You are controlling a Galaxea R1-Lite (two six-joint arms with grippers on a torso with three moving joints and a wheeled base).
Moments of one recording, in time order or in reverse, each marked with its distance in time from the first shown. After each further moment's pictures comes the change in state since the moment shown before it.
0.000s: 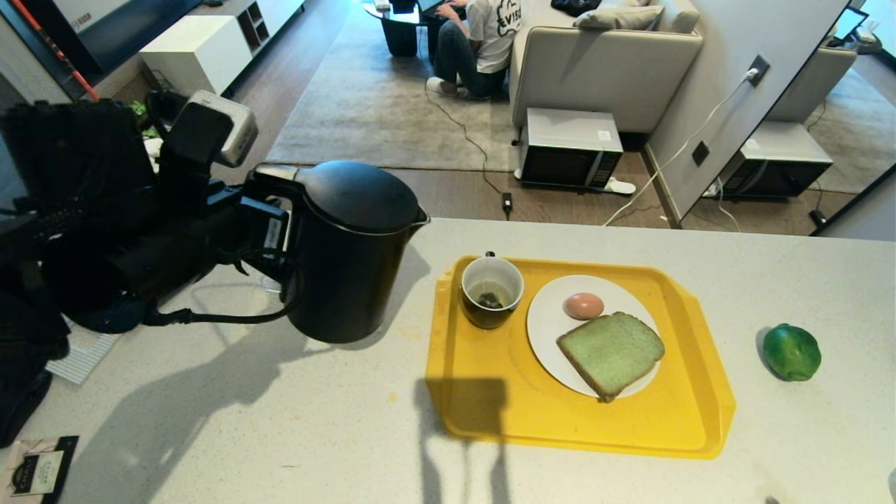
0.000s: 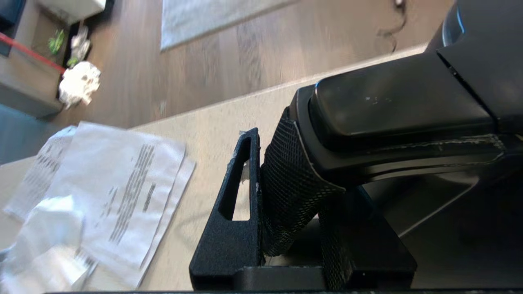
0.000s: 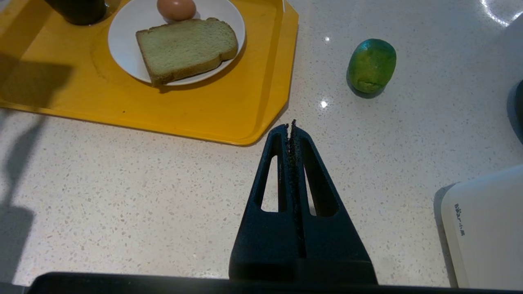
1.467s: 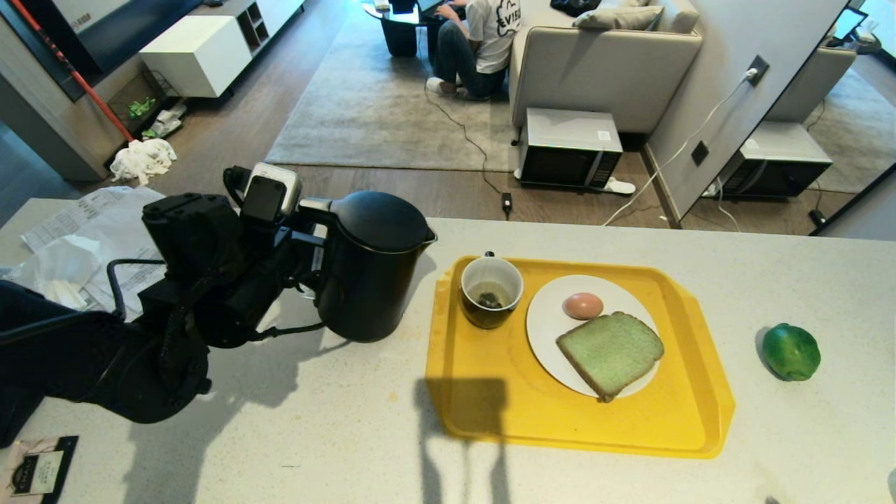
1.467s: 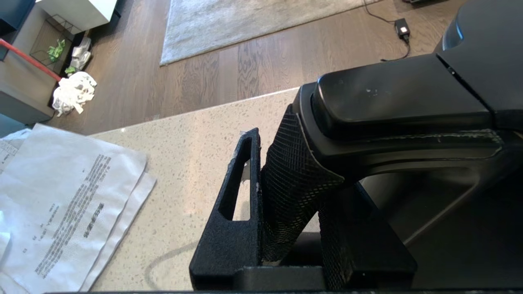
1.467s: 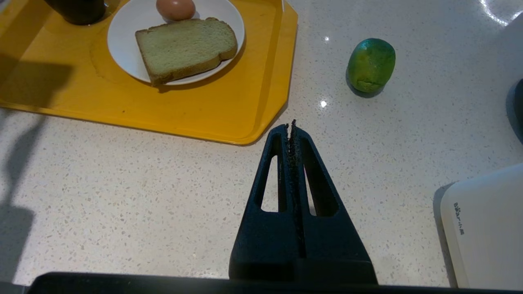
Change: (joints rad) left arm 0.080 0.314 0.115 -0.535 -0.082 -0.022; right arm 0.000 0.000 0.000 0.000 0.000 0.000
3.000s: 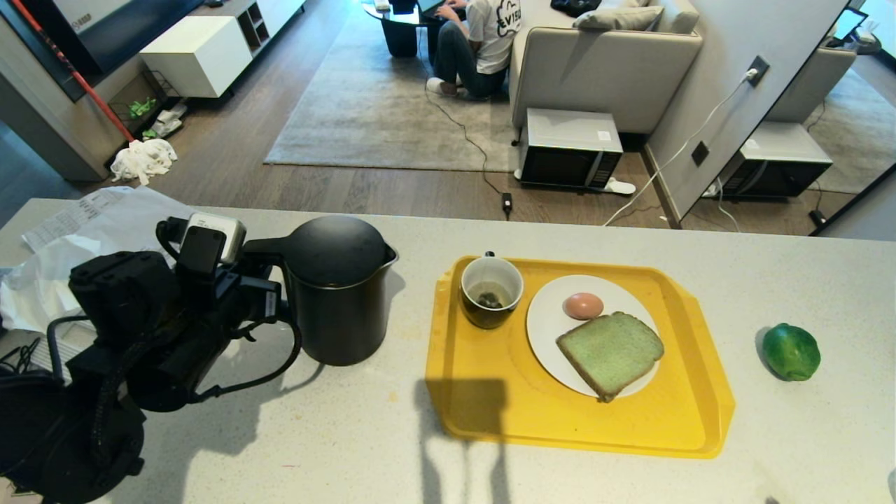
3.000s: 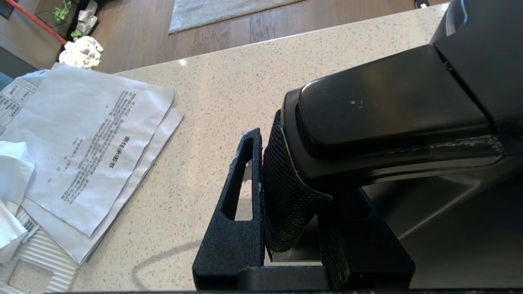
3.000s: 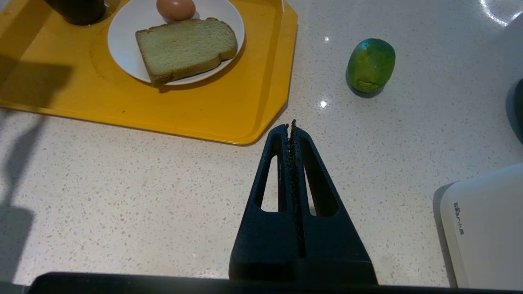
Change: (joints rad) left arm 0.108 -0.065 0.300 -0.178 -0.049 -0.061; right arm 0.000 0.000 0.000 0.000 0.000 0.000
